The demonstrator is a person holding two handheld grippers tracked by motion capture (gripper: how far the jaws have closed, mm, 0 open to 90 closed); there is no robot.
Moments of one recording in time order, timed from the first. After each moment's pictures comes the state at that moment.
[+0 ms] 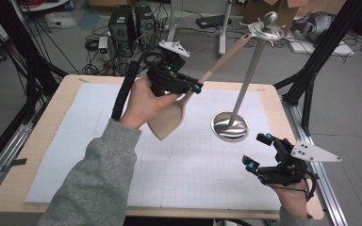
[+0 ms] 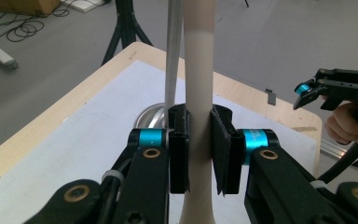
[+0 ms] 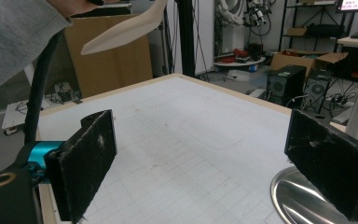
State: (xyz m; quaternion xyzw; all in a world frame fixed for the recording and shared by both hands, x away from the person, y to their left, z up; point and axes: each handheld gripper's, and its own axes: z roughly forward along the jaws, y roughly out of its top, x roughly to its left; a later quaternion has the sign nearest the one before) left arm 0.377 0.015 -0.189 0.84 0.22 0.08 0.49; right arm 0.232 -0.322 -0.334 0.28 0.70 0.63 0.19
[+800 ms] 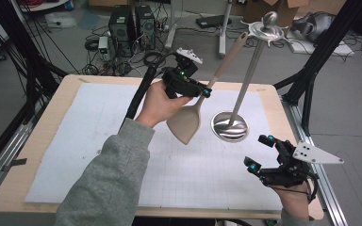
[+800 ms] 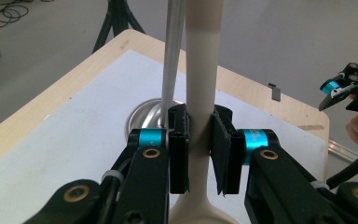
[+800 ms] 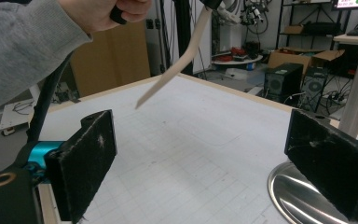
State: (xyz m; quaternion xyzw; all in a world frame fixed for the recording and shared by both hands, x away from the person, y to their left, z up) left arm 0.401 -0.015 -0.218 0.85 0.22 0.06 0.47; right arm 0.229 -0.326 -0.337 0.28 0.70 0.63 0.19
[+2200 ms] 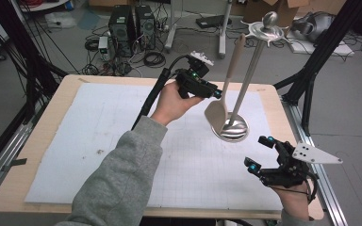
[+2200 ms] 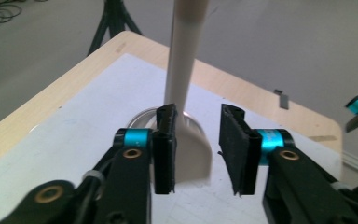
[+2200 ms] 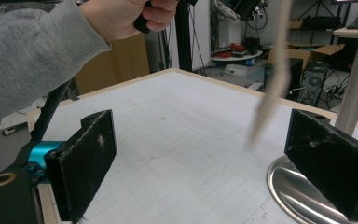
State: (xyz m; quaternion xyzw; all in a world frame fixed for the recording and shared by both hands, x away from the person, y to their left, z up) left arm 0.424 -0.041 -0.238 0.85 0.22 0.05 0.47; right arm 0.230 -0.328 -0.341 0.29 0.70 0.62 0.18
